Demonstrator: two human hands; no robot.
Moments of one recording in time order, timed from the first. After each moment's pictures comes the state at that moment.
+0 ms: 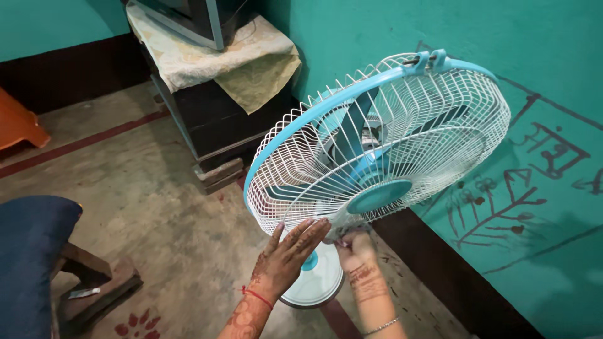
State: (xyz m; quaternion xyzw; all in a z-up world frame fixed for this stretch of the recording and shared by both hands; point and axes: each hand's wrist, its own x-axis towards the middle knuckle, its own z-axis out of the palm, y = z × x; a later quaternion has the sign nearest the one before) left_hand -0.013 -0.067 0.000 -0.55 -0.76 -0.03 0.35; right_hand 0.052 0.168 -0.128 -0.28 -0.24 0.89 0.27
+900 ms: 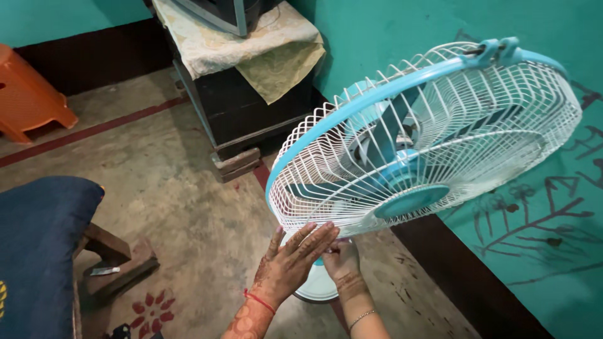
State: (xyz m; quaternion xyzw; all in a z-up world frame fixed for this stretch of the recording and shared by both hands) left_hand -0.021 -0.091 -0.006 -0.51 -0.76 -0.06 0.39; right_hand 0.005 0.136 -0.277 -0.21 -0.17 0.94 0.21
